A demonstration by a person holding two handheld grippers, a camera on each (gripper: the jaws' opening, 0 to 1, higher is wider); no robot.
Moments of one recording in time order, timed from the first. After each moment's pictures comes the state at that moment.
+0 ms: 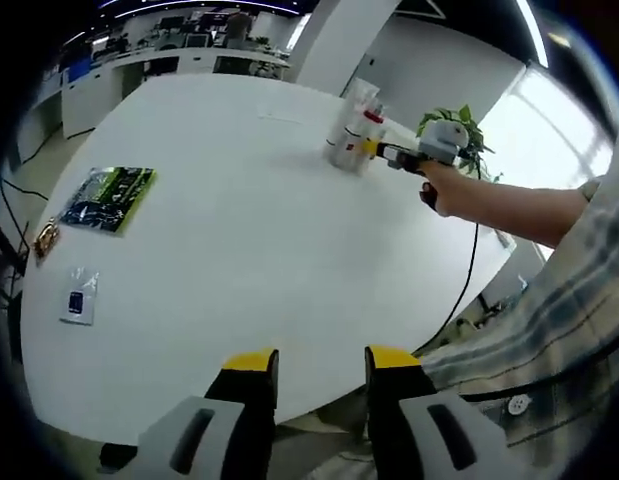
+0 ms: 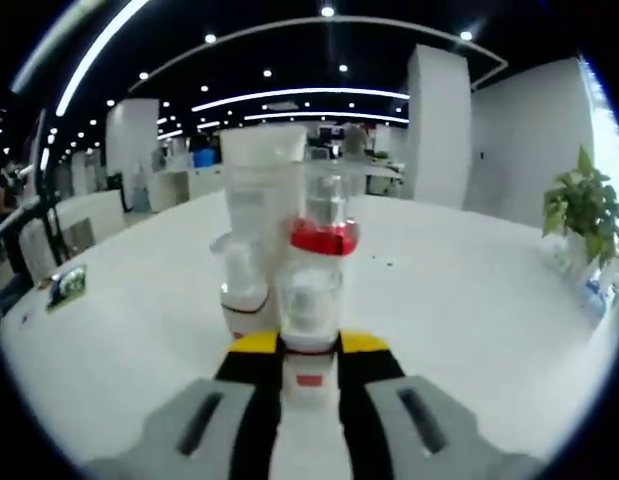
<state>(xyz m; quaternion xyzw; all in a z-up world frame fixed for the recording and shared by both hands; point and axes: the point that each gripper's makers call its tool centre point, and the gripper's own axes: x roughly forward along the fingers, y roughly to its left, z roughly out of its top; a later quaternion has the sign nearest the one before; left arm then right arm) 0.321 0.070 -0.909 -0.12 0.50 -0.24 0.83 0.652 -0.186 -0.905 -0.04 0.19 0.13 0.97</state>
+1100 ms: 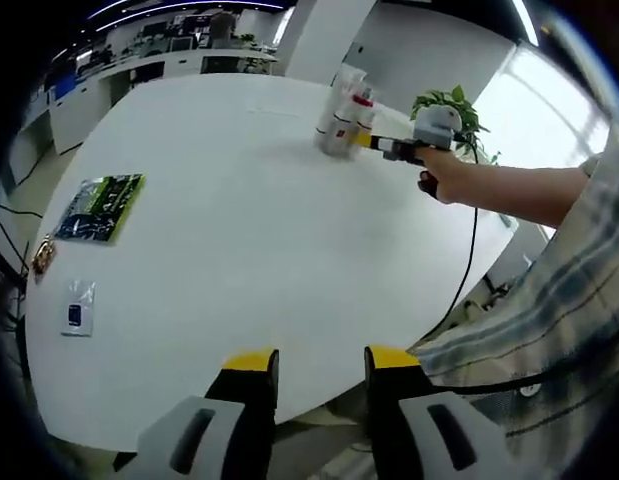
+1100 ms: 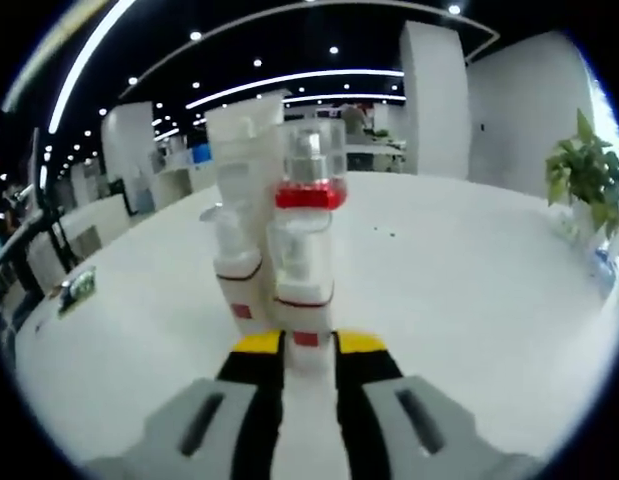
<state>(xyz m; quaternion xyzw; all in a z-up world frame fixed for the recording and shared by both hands) 0.318 0.062 -0.916 -0.08 0.51 -0.25 0.82 0.640 -0.188 -0.923 0.00 0.23 0.14 0.96</state>
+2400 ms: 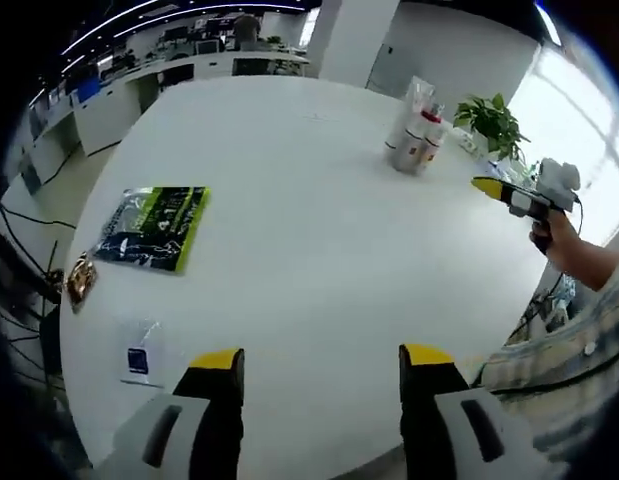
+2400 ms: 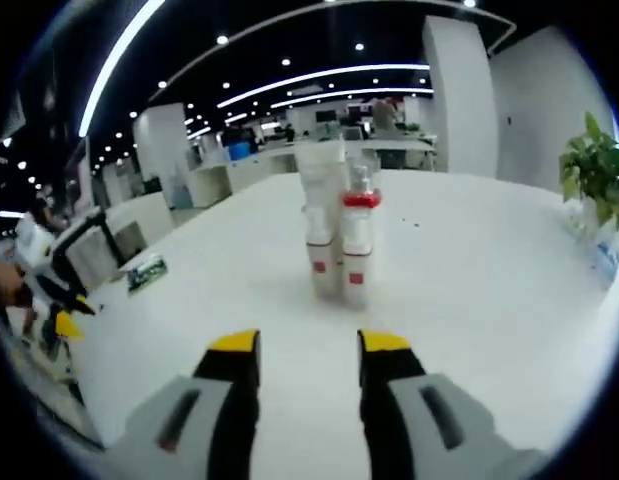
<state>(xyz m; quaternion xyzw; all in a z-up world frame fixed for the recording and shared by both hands) 0.399 0.155 -0.931 -0.05 0.50 -0.17 0.85 0.522 -0.181 -0.884 0.01 0.24 0.22 0.94</state>
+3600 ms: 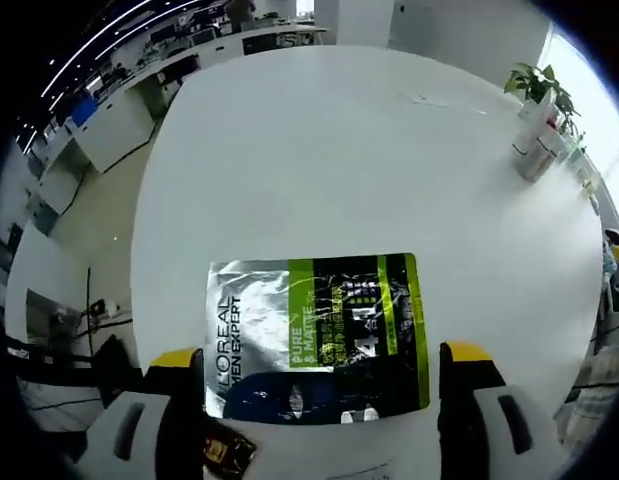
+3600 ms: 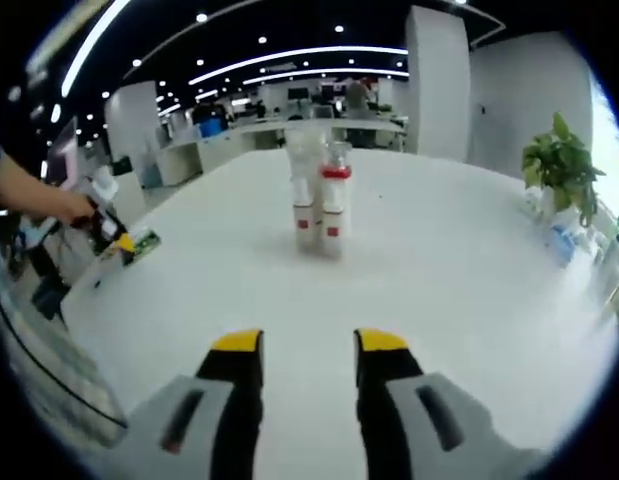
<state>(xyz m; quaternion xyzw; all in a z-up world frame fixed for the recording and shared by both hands) 0.554 0.281 -0.969 0.06 0.57 -0.13 0.81 0.449 -0.204 -0.875 -0.02 0.30 0.14 0.94</state>
